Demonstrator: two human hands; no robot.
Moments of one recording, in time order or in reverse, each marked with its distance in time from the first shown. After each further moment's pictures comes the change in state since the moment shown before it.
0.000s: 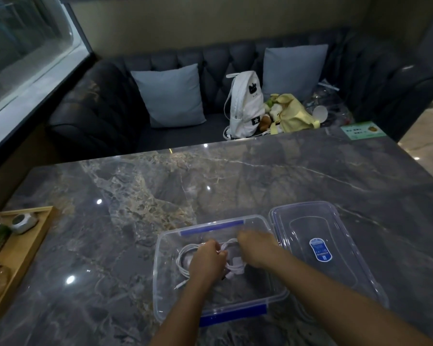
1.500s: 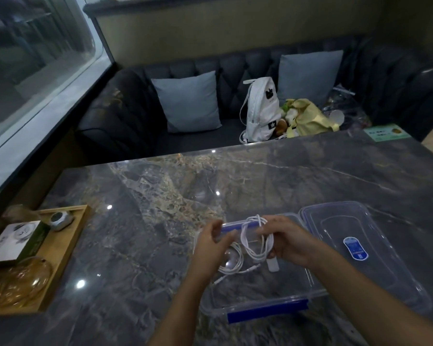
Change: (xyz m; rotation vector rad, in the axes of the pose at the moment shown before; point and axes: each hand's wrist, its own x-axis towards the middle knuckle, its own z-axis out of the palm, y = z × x) left_hand -0.013 -0.035 -0.079 -0.617 0.078 0.174; right_hand -0.025 -0.028 -0.024 1.700 -0.206 -0.231
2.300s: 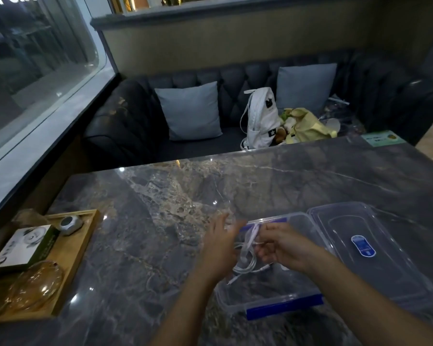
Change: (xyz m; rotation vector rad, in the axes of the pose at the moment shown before) left_hand -0.002 -0.002 -0.026 0.770 -0.152 0.467; right_hand 0.008 0.016 0.040 -0.018 0.261 0.091
